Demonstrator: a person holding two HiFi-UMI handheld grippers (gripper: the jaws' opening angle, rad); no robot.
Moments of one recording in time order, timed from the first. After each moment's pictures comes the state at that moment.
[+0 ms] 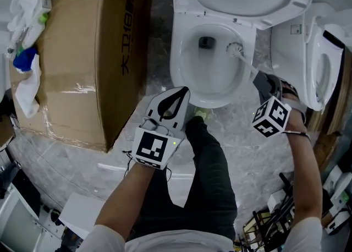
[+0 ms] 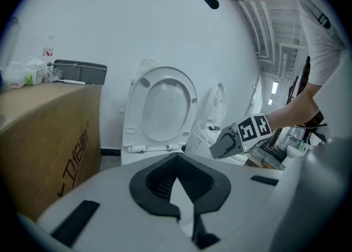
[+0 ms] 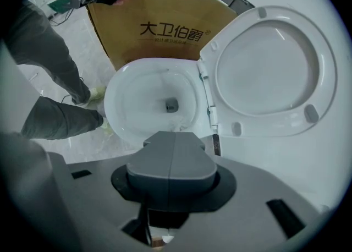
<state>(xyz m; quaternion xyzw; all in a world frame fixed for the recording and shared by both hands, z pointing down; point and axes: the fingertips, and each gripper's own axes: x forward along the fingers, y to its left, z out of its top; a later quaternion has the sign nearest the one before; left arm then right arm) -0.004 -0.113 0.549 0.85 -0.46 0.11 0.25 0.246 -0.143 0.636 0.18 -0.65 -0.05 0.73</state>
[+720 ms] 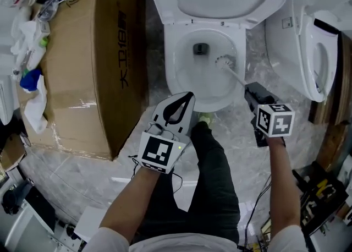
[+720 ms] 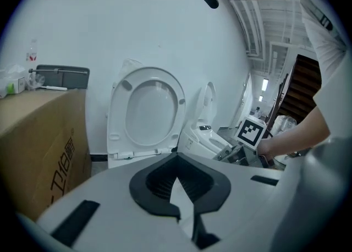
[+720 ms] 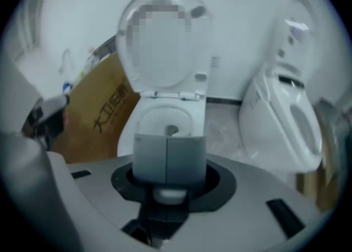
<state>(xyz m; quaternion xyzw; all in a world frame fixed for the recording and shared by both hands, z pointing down) 0.033 -0.119 0.528 0.87 -0.42 0.12 0.24 0.253 -0.105 0.642 0.48 -0.68 0.40 0.40</state>
